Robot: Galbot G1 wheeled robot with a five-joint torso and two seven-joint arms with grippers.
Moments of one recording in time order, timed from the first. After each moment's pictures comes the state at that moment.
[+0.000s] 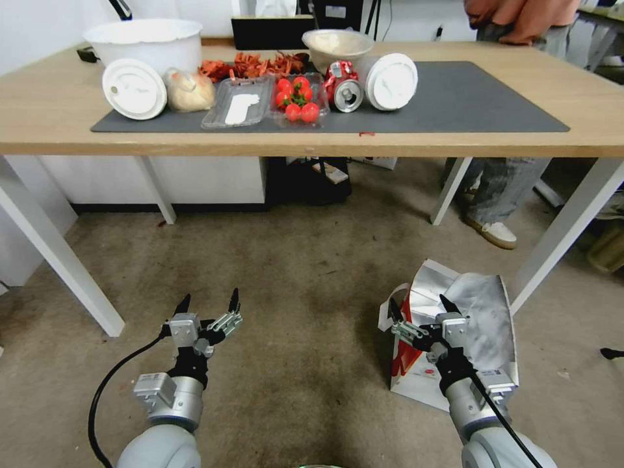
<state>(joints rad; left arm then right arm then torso) 1.69 -1.25 -0.41 -2.16 -0.38 -0.05 -0.26 -1.72 1.49 0.56 2.23 0.05 -0.16 -0.09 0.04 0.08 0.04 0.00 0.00</state>
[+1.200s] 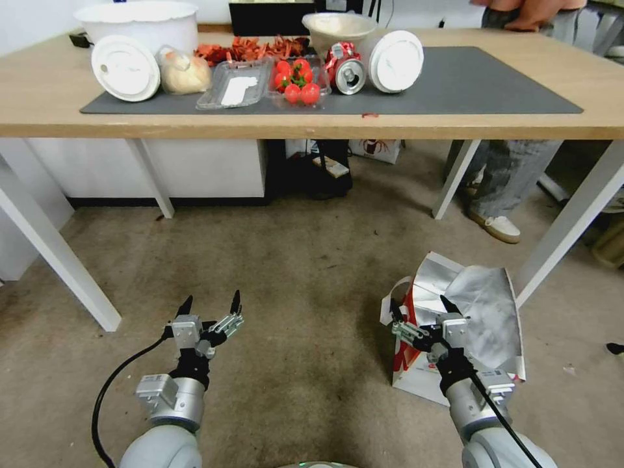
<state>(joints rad) 1.69 -1.25 -0.41 -2.14 -0.38 -0.08 -0.24 -1.72 1.48 0.57 2.25 0.06 -0.16 -0.08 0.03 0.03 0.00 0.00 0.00</state>
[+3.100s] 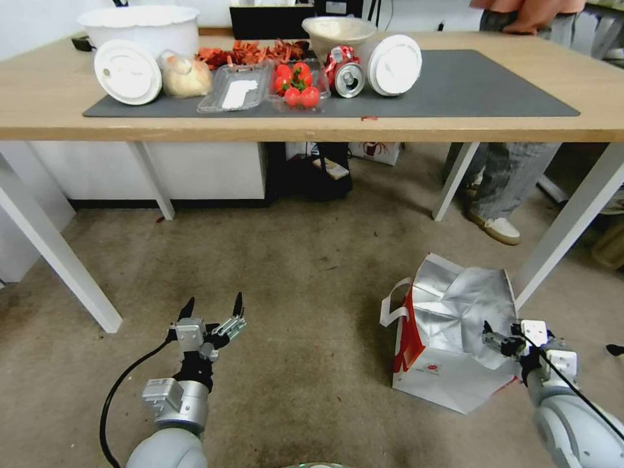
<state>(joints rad) 1.69 -1.25 -0.39 -2.13 -0.35 -0.10 -0.27 -1.60 1.18 0.77 1.93 0.27 -0.40 0.15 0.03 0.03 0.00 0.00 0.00</state>
